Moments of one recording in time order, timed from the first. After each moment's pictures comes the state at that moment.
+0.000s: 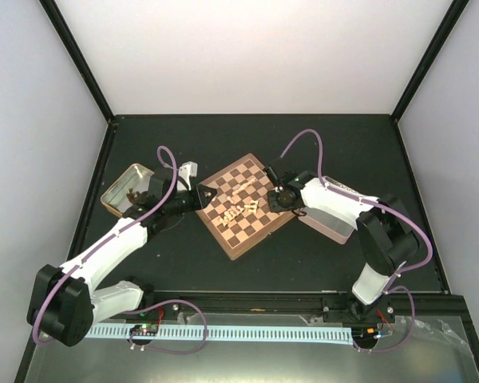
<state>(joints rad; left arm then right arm) -0.40 1.11 0.66 -0.10 0.38 -0.65 0.65 1.70 1.13 -0.64 0.13 0.43</state>
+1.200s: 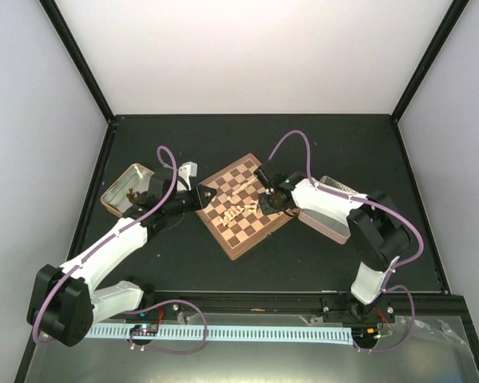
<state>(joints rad) -0.40 1.11 0.66 -0.11 0.37 -0.65 0.71 1.77 1.18 -0.62 0.14 0.39</state>
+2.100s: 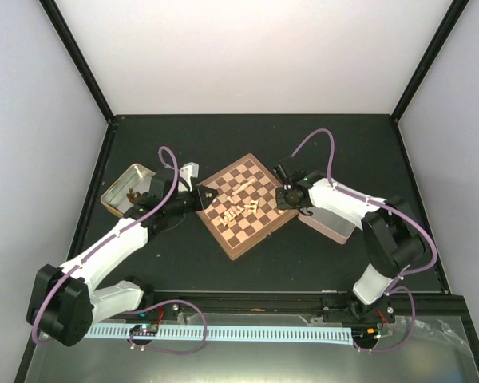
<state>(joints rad) -0.41 1.11 0.66 -0.11 0.37 -0.65 0.59 1.66 1.09 -0.60 0.16 0.46</state>
